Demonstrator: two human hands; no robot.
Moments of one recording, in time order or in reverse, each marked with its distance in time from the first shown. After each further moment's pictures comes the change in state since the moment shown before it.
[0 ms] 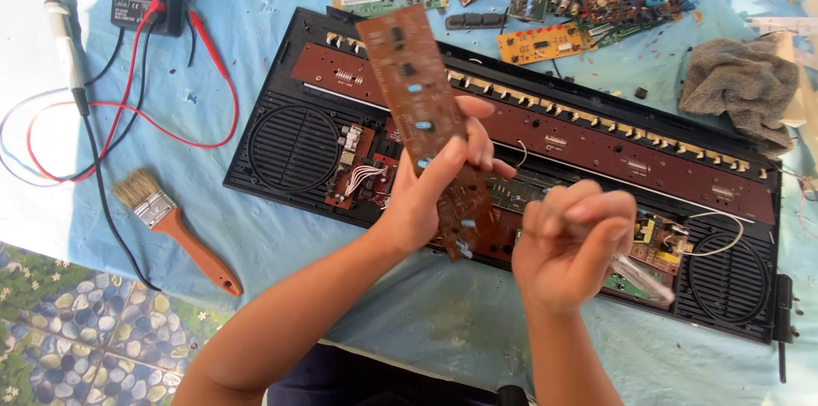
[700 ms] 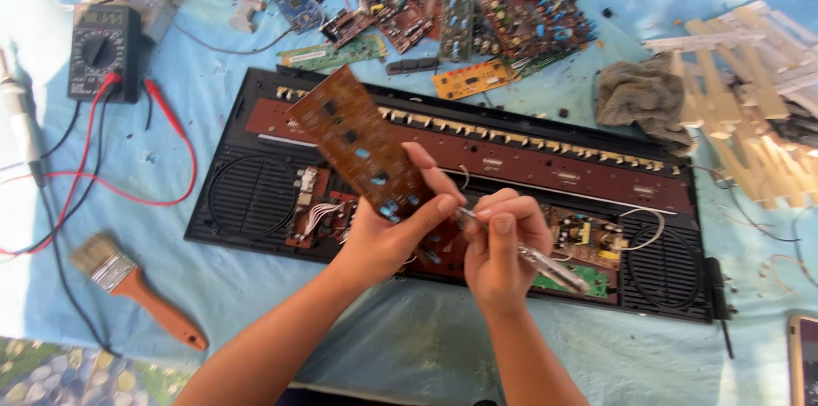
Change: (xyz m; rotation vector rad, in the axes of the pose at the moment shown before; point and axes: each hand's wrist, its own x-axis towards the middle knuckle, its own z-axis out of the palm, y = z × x) left_hand -0.001 -0.022 -0.018 0.294 -0.119 0.133; right_hand 0.006 0.019 -0.004 -0.063 0.051 -0.119
